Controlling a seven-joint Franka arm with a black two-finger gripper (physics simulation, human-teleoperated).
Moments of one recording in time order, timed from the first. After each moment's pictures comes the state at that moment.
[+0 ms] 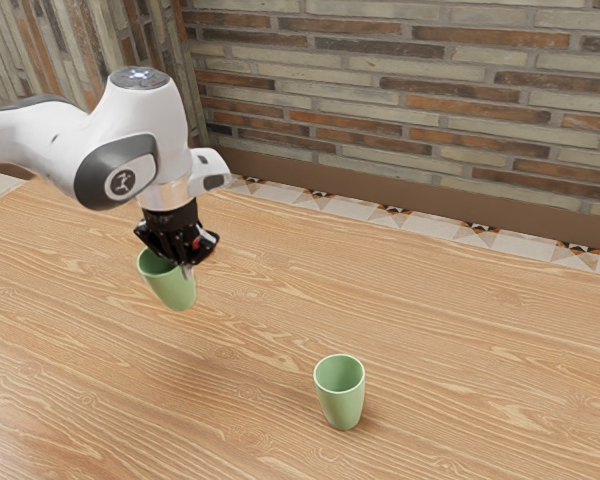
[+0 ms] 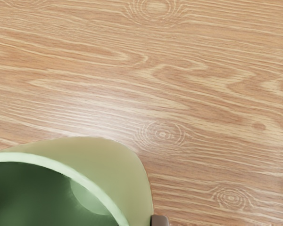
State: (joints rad) arm 0.07 -0.20 -0.20 -2.19 0.14 2.07 -0.39
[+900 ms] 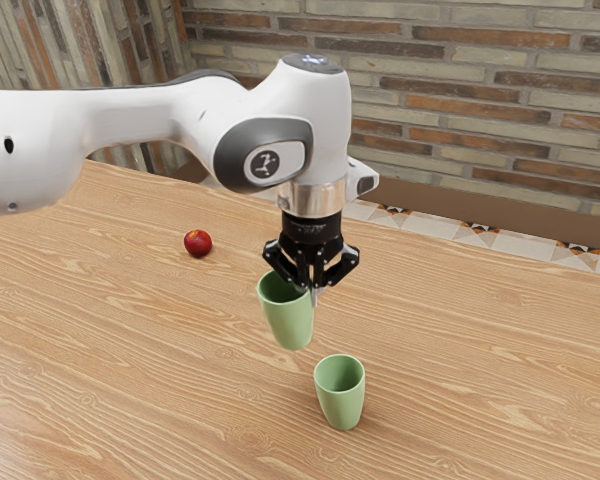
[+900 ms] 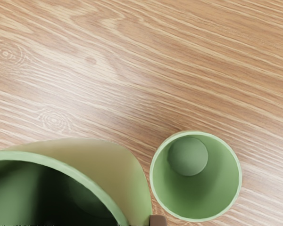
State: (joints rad) arm -0.05 0.16 -0.46 -1.73 0.12 1.78 -0.92
